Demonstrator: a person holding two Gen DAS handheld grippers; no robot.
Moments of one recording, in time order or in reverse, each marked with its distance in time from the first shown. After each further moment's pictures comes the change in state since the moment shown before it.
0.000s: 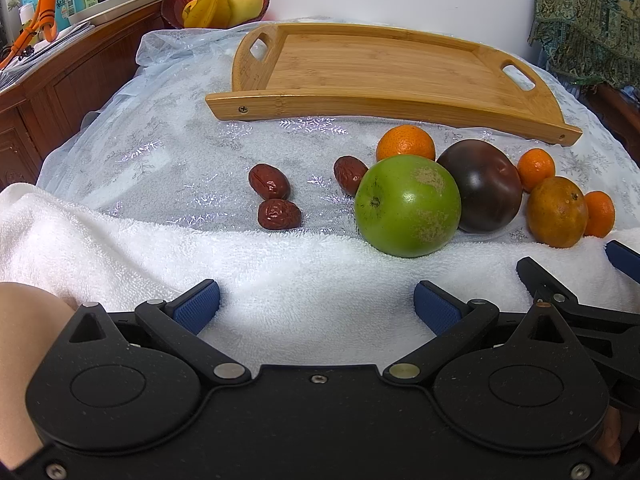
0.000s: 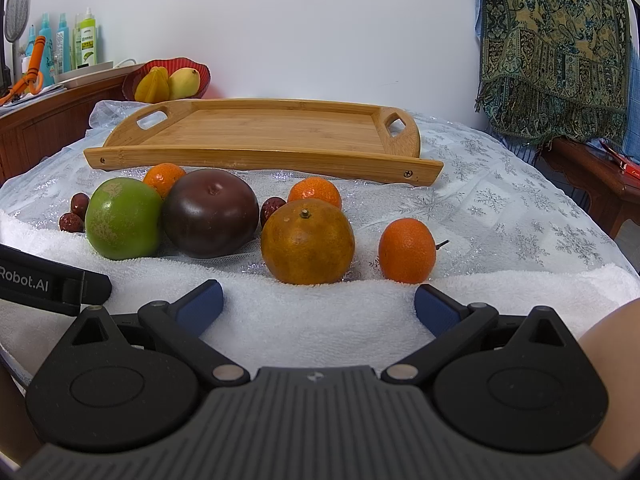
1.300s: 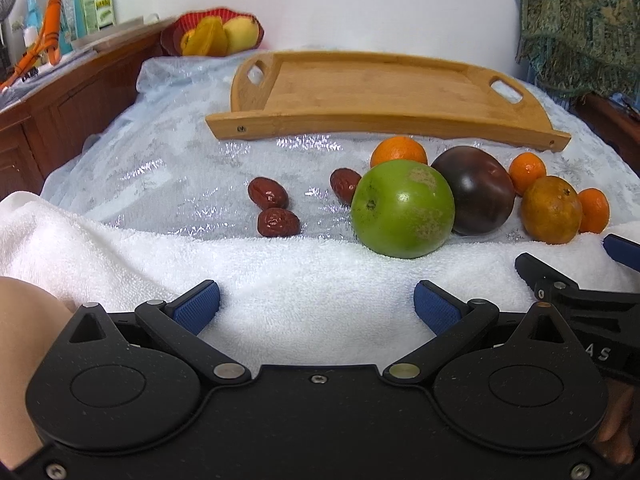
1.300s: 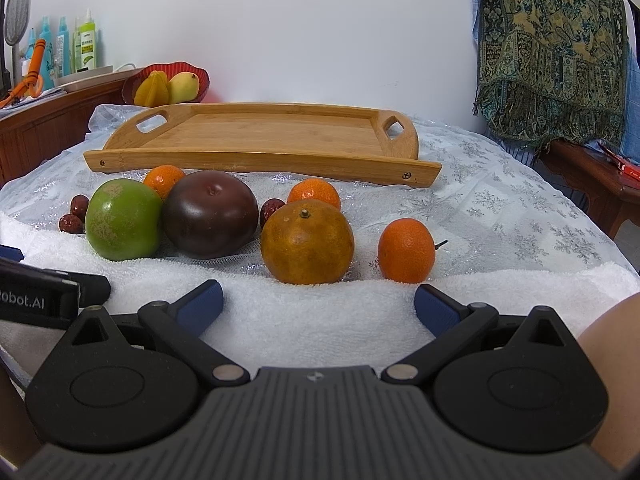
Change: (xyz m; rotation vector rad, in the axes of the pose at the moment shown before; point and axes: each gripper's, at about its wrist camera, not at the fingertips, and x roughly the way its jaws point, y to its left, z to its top) left arm -0.009 -0.003 -0.022 0.026 -0.133 -0.001; right arm 0.000 0.001 -0.003 0.005 -0.017 -0.001
